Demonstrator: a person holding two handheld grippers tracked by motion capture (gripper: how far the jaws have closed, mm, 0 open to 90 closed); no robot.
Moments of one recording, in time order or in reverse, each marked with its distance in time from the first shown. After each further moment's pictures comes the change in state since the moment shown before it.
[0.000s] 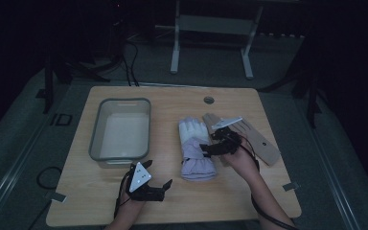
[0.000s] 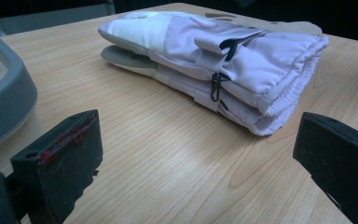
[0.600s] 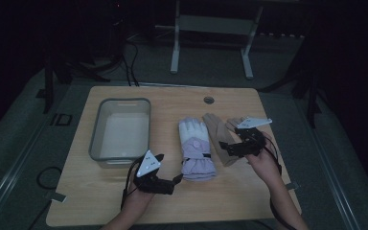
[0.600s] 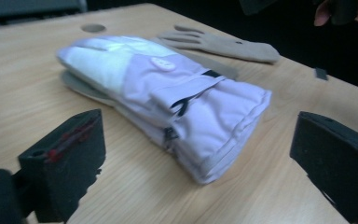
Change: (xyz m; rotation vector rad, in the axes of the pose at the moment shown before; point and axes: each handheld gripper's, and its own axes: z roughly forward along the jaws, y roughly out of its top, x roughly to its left) left arm -0.012 0.065 0.014 0.093 -0.133 -0.094; right arm -0.028 -0.021 -0.049 -0.103 -0.070 0.008
